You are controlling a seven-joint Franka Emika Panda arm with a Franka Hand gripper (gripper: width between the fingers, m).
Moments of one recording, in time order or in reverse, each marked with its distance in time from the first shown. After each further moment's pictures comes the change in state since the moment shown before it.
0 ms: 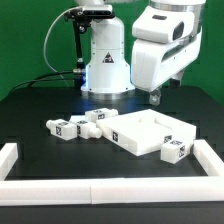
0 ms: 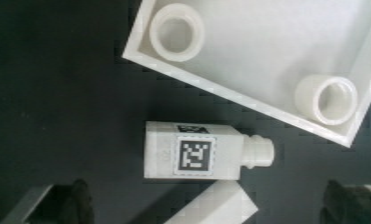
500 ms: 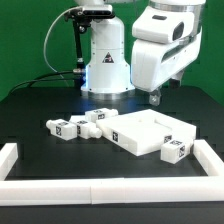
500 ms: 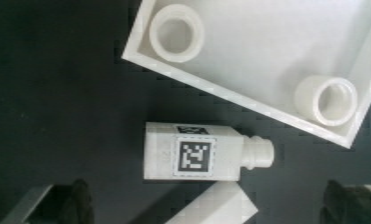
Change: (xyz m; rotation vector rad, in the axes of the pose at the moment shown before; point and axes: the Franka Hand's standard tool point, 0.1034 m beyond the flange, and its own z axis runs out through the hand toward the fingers) arm -0.001 0.000 0.001 0.000 -0.001 0.000
